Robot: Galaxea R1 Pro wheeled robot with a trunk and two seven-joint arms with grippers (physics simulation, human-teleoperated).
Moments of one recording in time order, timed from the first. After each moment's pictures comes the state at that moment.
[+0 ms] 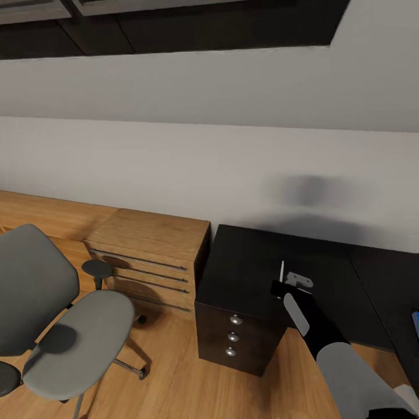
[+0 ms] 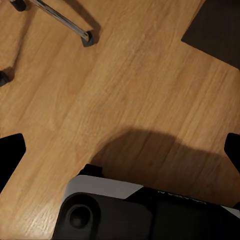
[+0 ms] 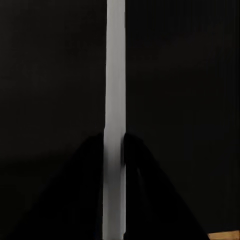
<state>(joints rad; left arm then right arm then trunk) 0.00 0.02 -0.47 -0.80 0.54 -0.08 0.43 -0.72 -0.04 0.05 -0.75 -0.43 0.37 -0.32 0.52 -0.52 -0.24</state>
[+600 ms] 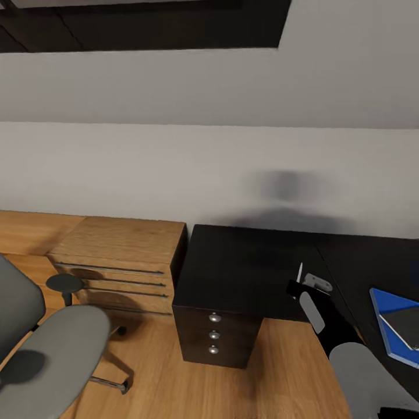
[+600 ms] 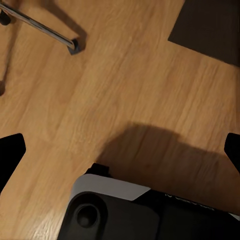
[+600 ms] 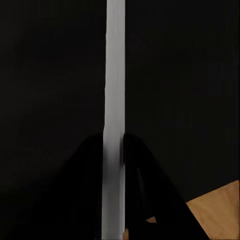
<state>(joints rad) 0.00 0.02 -0.41 -0.79 0.54 -0.08 0.43 -0.72 -0.08 -0.07 -0.75 -0.43 0.37 -0.32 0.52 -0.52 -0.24</state>
